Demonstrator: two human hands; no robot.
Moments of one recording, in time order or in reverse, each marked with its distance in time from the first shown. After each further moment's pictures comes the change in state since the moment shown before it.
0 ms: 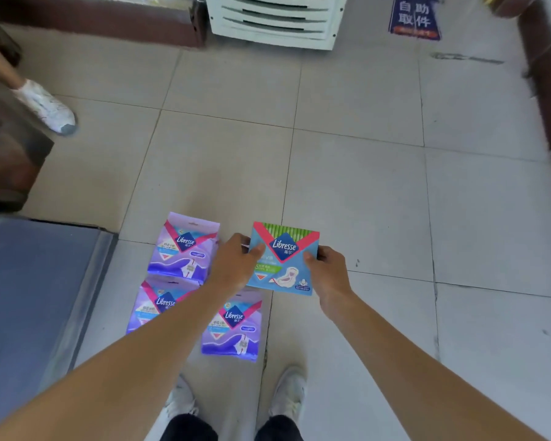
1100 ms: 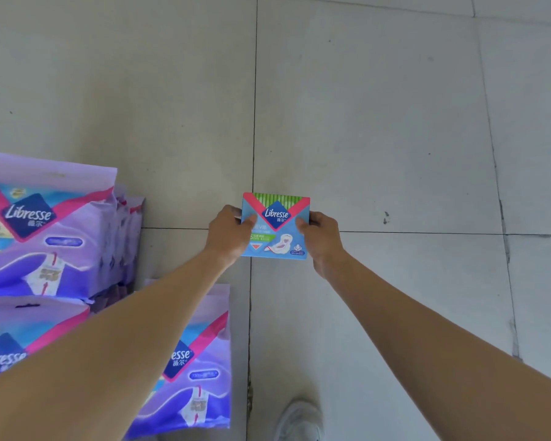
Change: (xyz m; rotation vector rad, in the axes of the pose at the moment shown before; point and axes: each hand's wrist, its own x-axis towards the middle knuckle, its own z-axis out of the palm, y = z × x) left_hand 0.262 -0.184 0.221 0.067 -0.075 -0.080; right_hand 0.304 0.208 0.052 0.002 0.044 0.117
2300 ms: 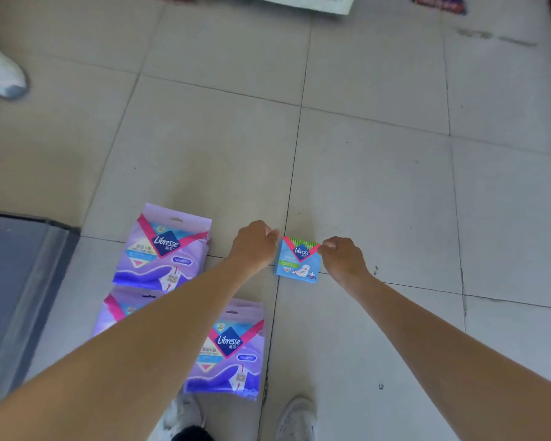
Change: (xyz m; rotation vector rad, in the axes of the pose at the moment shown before) left_hand -0.123 0.107 -0.154 0.221 0.001 0.121; right_hand -0.169 -0.151 -0.021 -0.571 0.024 -0.176
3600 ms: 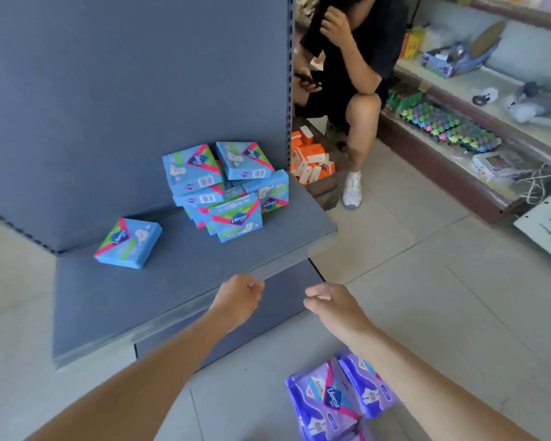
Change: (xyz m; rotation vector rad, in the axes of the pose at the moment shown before) left_hand -0.376 -0.264 -0.379 -0.654 0.630 -0.538; right_hand -0.434 -0.356 0.180 -0.386 -0.752 -0.731
